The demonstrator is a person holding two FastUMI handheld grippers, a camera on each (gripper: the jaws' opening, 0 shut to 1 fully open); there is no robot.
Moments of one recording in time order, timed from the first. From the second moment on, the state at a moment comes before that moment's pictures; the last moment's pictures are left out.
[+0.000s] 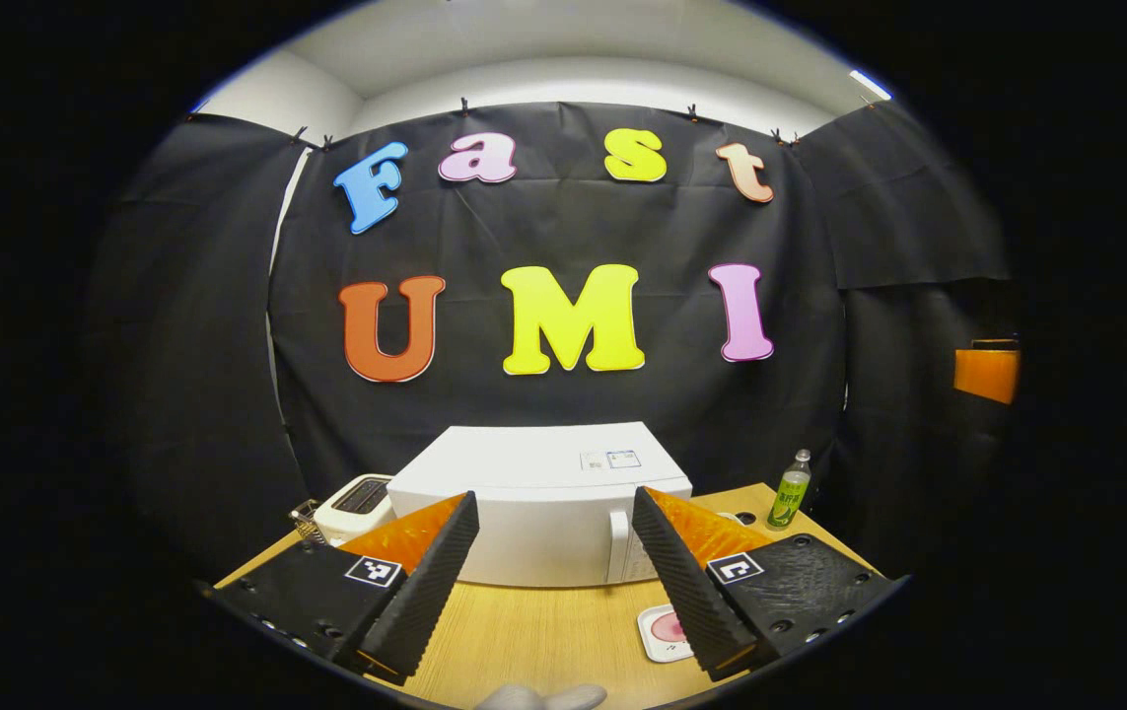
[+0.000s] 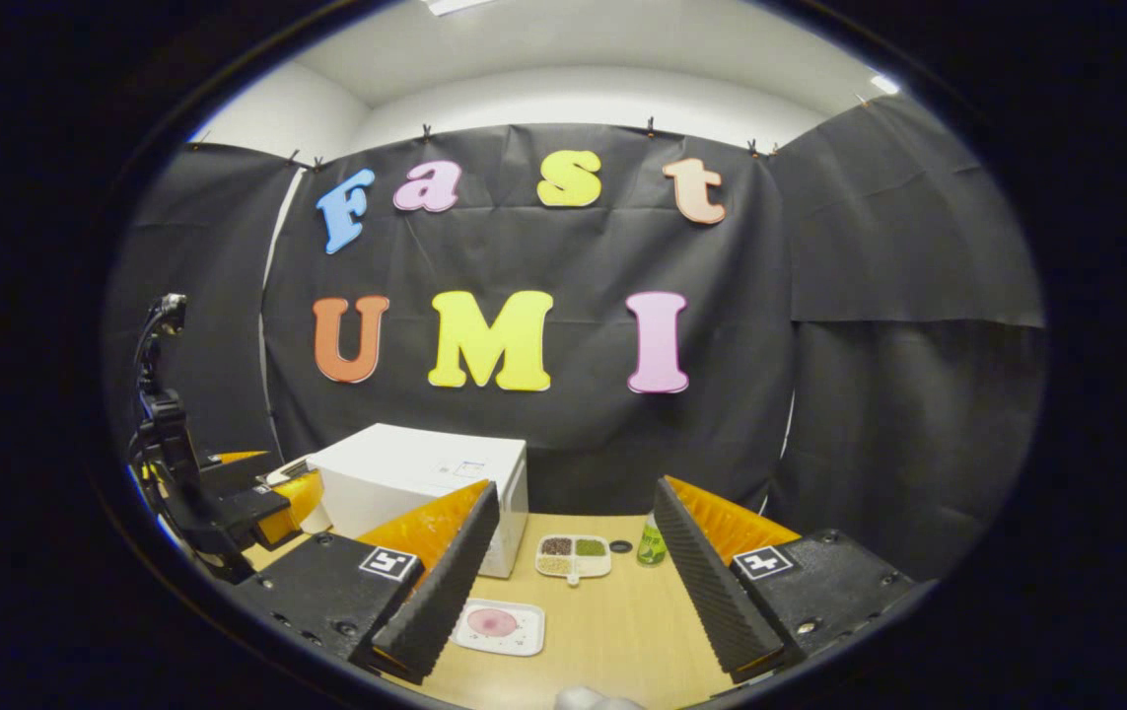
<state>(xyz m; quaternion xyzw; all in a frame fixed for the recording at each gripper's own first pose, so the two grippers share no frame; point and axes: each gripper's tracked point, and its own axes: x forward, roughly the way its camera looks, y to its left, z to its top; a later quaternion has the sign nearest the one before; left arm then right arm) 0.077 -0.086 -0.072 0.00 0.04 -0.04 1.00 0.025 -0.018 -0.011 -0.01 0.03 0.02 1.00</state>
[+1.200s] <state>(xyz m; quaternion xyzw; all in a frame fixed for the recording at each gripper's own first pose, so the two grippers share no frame) 0.062 -0.042 -0.048 0.01 0.01 0.00 1.00 0.044 -0.004 0.002 -0.01 -0.01 0.01 1.00</state>
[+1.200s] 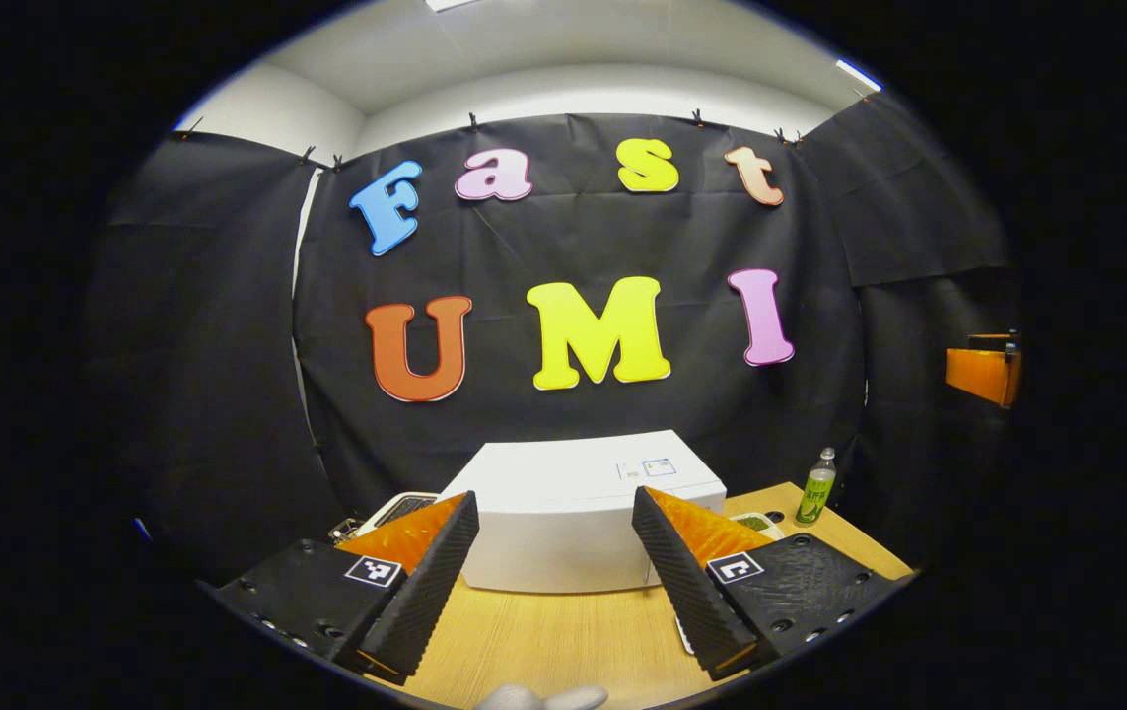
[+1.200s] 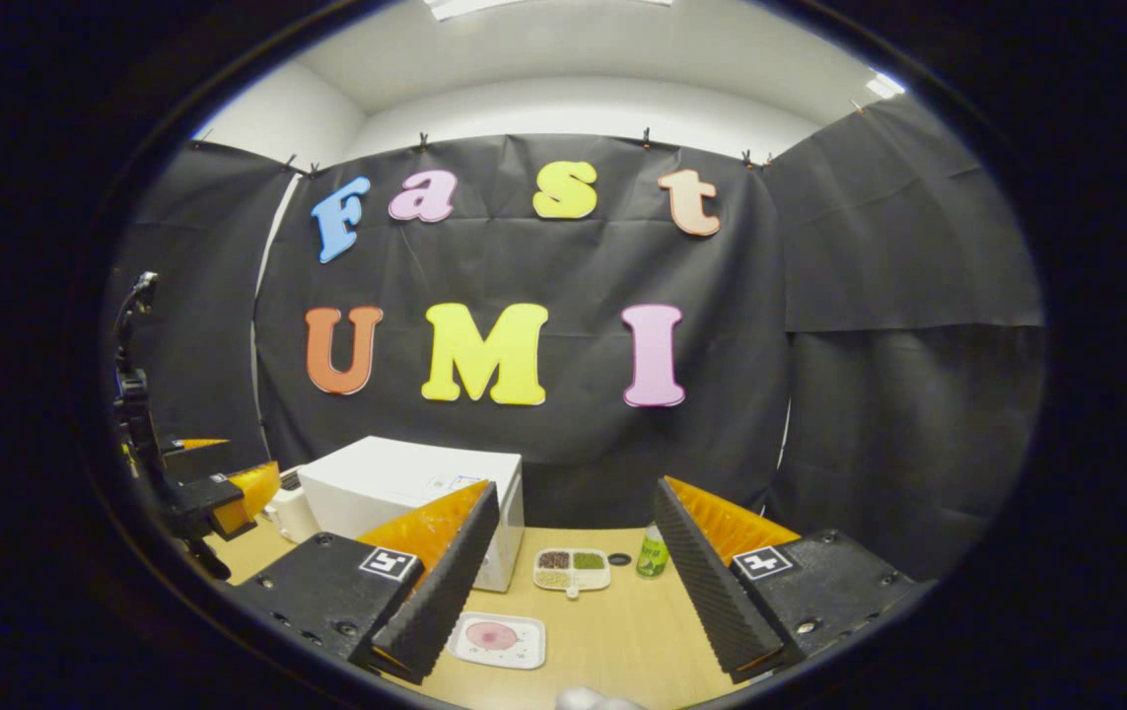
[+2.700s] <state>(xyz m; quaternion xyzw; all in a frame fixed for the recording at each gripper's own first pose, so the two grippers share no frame) 0.252 -0.182 -0.274 -0.01 0.08 -0.07 0.99 0.092 -0.038 -0.014 -0.05 0.07 0.04 1.00</state>
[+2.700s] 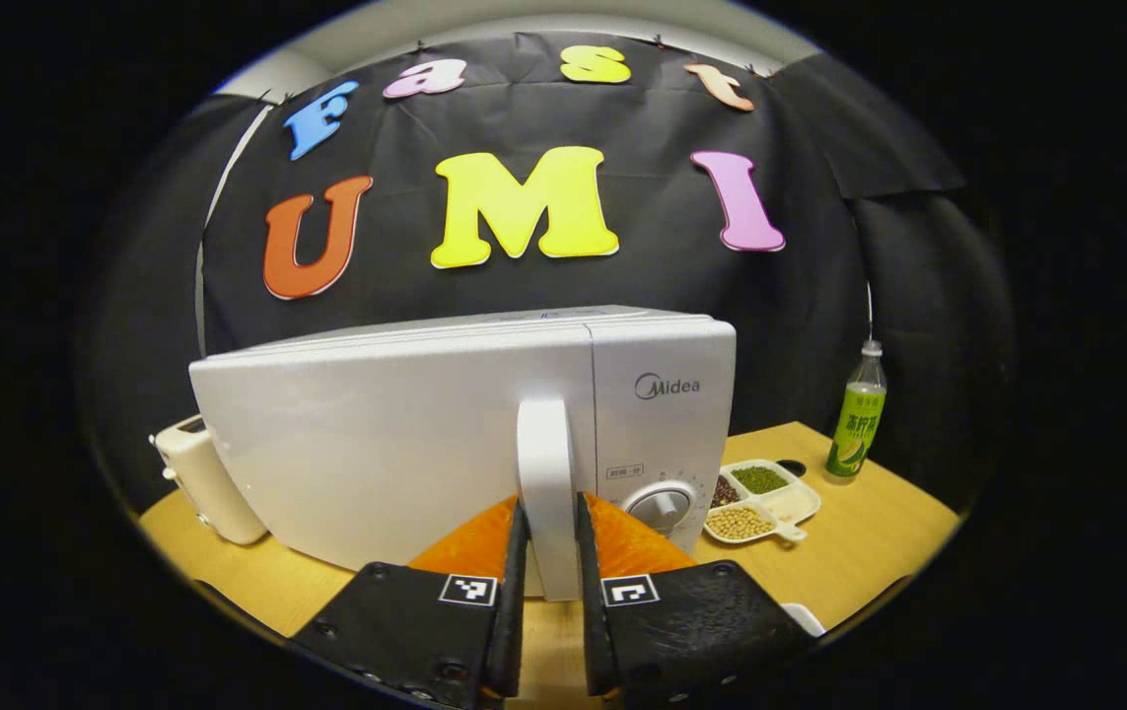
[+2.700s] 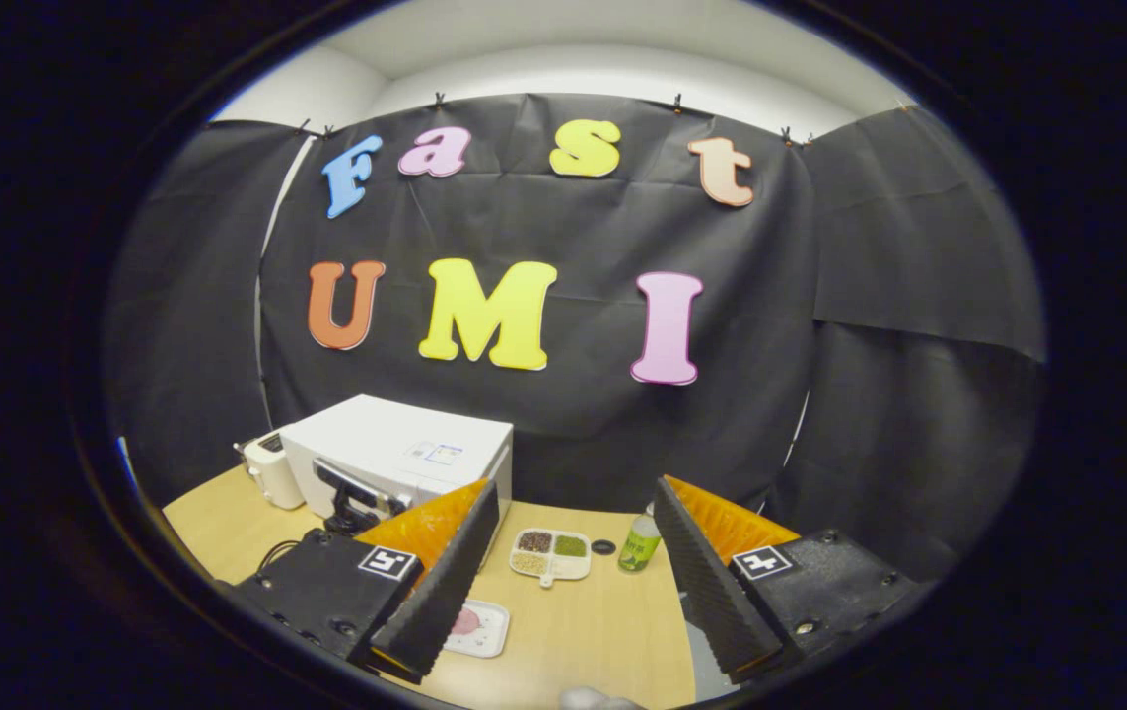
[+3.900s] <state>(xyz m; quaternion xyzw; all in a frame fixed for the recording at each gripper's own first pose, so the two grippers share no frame) 0.071 -0.043 -0.268 -0.02 0.07 -0.06 1.00 0.026 0.047 -0.016 -0.06 0.05 0.11 0.99</state>
